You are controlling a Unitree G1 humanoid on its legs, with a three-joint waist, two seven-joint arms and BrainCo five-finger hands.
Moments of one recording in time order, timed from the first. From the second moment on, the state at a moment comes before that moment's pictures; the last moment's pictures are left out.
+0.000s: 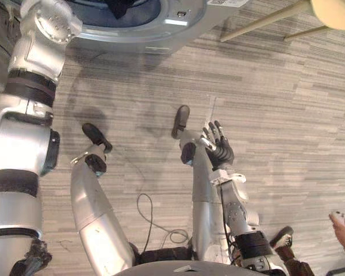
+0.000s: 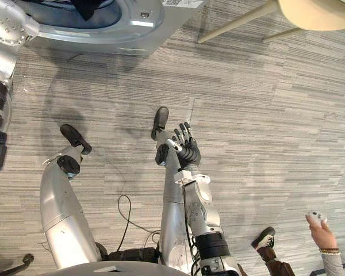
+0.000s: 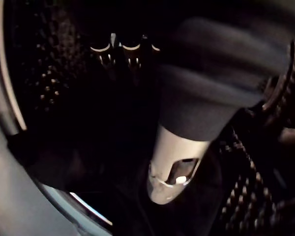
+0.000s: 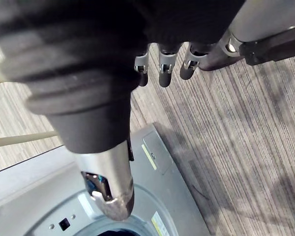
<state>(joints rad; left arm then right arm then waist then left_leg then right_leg) -1.37 0.56 -0.07 0.91 0.25 0.00 0.24 -0.11 -0.09 0.06 0.05 0.70 -0.12 0.01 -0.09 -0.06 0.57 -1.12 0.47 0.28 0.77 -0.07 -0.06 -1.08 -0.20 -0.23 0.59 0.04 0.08</state>
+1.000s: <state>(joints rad) -1.02 0.45 -0.48 0.66 -0.57 0.00 0.04 -0.13 -0.13 0.06 0.14 0.64 -0.04 0.07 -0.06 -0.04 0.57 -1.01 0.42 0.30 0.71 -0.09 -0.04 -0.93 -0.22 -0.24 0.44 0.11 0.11</state>
